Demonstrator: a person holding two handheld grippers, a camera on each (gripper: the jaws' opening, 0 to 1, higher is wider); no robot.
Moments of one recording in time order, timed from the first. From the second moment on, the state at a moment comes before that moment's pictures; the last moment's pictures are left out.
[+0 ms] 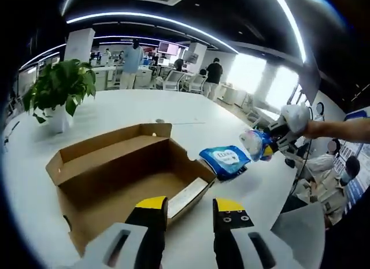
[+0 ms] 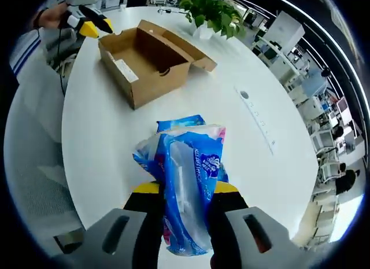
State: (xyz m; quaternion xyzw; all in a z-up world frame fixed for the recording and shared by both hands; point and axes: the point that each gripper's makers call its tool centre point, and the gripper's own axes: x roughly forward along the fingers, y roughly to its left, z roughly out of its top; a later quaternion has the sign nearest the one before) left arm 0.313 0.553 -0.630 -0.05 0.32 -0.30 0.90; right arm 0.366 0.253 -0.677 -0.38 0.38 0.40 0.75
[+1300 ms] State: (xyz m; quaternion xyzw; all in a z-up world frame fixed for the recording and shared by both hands) left arm 0.312 0.494 -0.629 -0.04 0.32 -0.30 0.90; right arm 0.382 0.143 -0.720 -0.39 0.43 0.39 0.72
